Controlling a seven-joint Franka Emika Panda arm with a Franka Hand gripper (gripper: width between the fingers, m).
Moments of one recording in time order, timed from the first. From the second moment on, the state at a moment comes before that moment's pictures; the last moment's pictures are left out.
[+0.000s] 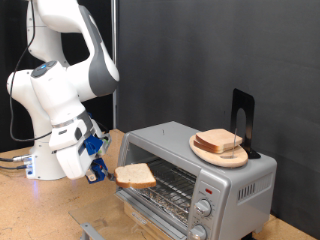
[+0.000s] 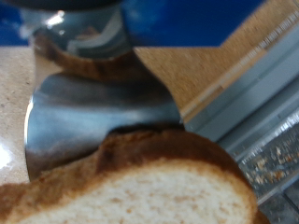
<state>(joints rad) -0.43 -0.15 0.27 -2.64 0.69 2.52 -0.80</state>
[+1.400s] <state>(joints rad) -0.41 -0.05 0.40 -2.54 0.40 2.71 -0.68</state>
